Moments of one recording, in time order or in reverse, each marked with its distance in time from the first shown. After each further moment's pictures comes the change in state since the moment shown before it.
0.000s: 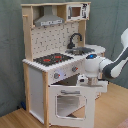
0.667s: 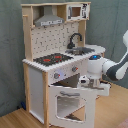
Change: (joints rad) arm 0.000 -0.004 0.083 0.004 0.000 0.048 0.186
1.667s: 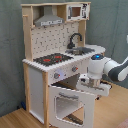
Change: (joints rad) arm -0.024 -0.101 0.056 0.028 0.000 -0.020 0.124
